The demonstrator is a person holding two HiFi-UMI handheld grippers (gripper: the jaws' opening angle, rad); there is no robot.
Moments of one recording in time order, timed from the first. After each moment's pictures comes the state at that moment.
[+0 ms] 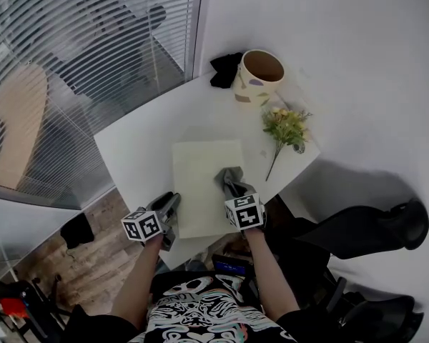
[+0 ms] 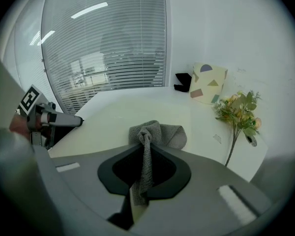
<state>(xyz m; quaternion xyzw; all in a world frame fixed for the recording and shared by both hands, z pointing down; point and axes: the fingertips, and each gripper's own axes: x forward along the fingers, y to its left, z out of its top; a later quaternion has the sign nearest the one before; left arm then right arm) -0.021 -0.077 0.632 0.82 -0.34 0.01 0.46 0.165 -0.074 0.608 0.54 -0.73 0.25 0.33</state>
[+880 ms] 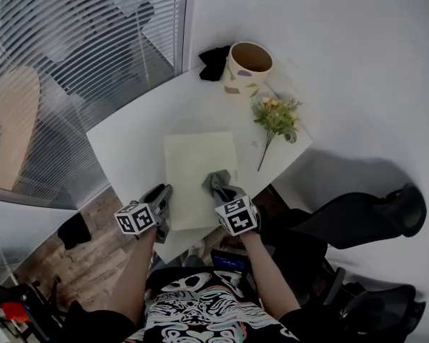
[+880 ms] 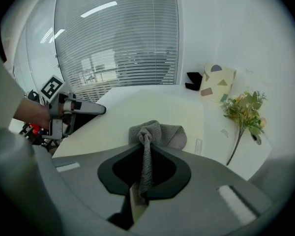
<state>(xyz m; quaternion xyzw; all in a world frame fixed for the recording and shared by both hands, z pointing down) -0.023 -0.079 0.628 0.82 -0.35 0.01 0.45 0.140 -0.029 0.603 0.50 -0.76 0.24 0.34</state>
